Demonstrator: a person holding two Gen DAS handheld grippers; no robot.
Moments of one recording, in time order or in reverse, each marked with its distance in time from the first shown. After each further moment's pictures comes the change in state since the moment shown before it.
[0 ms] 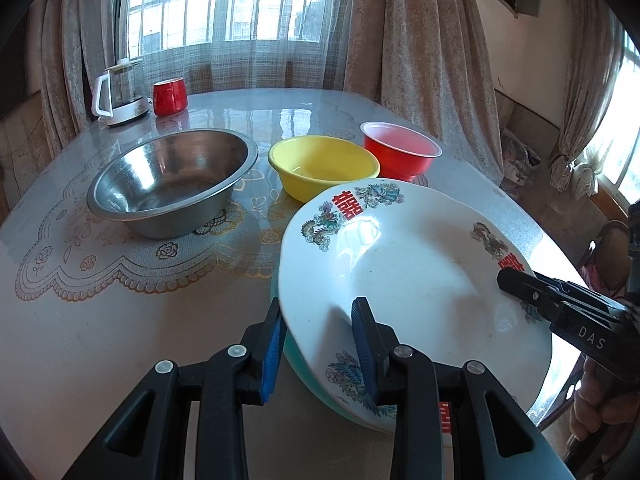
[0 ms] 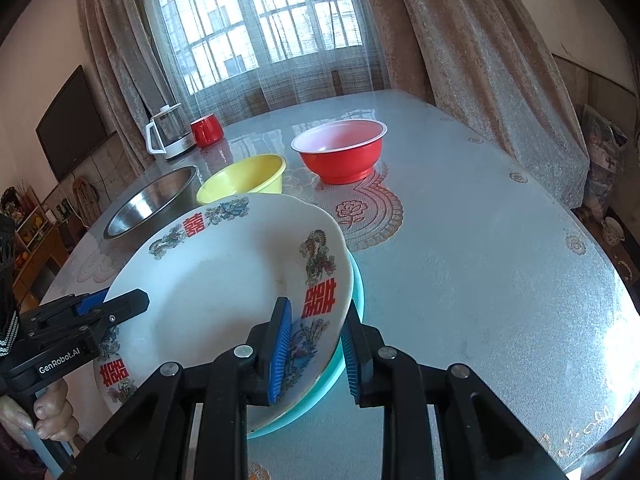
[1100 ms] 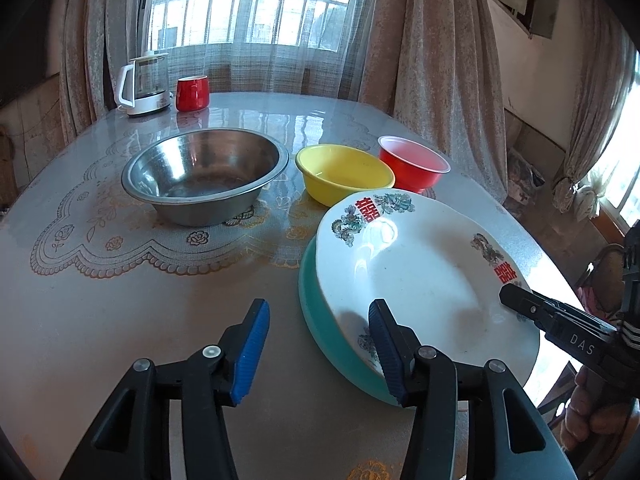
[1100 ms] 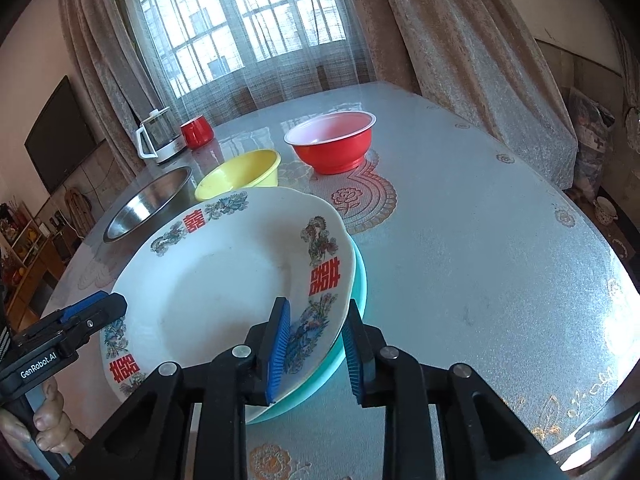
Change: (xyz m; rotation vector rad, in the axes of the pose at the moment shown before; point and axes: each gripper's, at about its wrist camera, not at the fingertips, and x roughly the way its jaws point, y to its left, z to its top) left arm -0.024 0.019 -0.009 -0.069 -0.024 0.004; right arm -0.010 0.007 -0.007 0.055 0.013 -0.034
